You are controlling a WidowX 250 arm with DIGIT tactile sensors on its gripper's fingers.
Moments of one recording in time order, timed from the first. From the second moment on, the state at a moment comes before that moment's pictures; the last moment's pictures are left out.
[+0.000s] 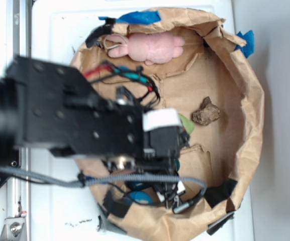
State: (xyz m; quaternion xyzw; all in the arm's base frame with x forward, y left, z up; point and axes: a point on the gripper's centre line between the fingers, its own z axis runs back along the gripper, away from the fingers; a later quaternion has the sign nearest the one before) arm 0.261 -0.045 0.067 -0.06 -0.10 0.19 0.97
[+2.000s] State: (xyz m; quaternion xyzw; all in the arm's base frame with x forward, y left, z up) arm 0.272 -0.031 0.124 0.01 -0.02 0.15 0.99
